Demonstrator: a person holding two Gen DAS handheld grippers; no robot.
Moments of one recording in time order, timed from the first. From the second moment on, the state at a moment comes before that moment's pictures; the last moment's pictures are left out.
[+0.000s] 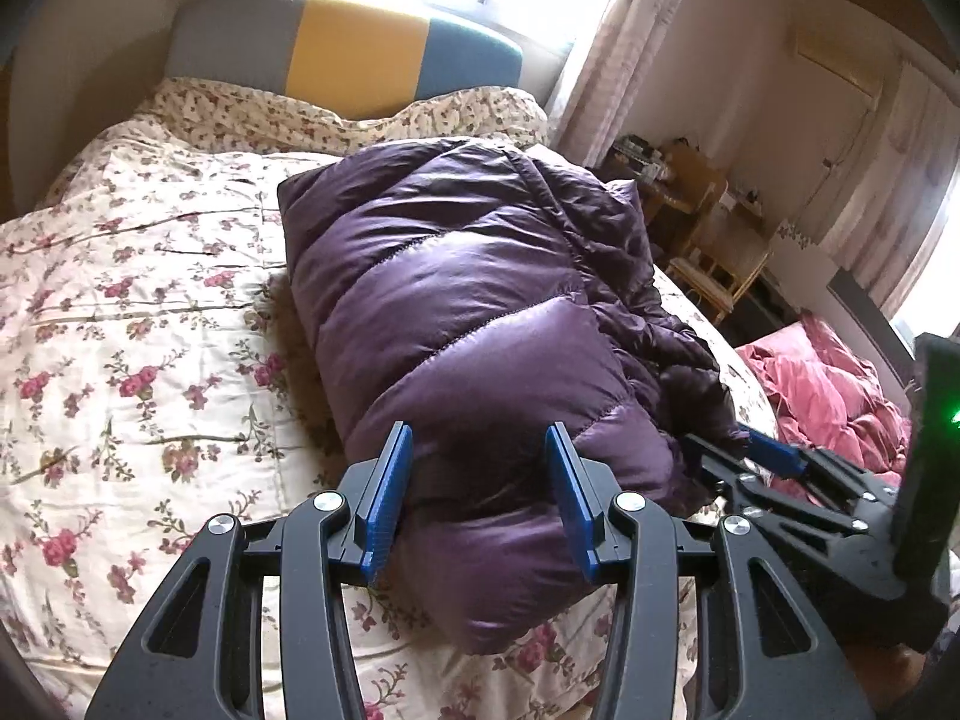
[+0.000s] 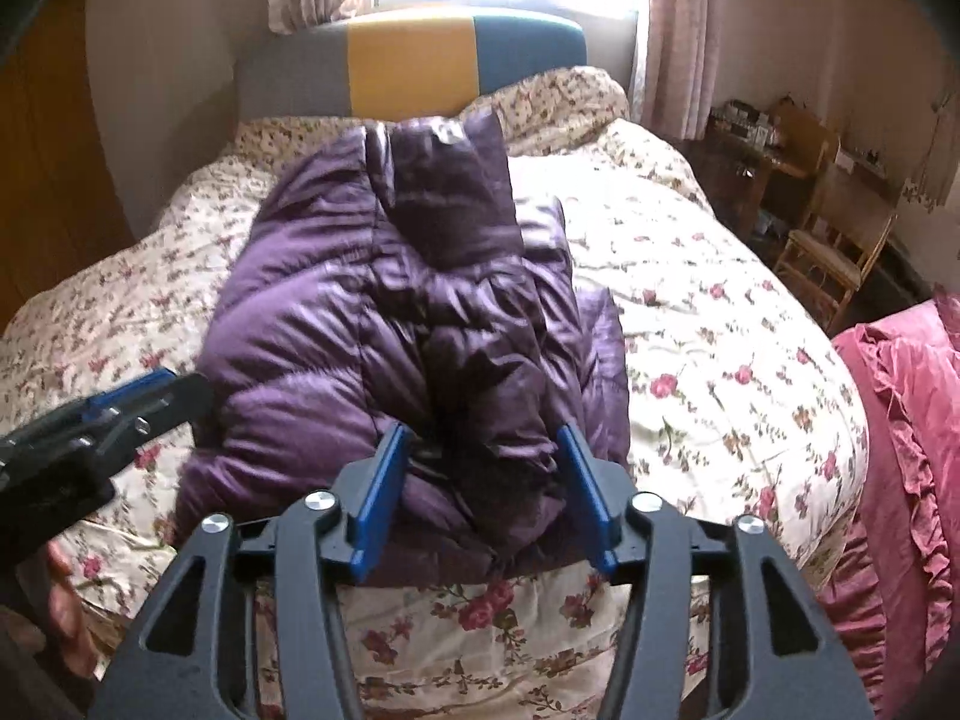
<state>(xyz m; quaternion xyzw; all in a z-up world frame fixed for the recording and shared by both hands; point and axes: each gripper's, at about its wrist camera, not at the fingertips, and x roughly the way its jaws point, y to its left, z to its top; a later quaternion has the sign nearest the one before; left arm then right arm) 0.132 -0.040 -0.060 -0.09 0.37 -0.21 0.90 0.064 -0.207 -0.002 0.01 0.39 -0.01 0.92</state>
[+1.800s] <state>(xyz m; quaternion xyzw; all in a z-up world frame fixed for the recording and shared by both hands) 0.205 -0.056 -0.082 -0.09 0.40 -0.18 0.89 0.108 -0.211 -0.023 -0.01 0.40 -0.07 0.91</state>
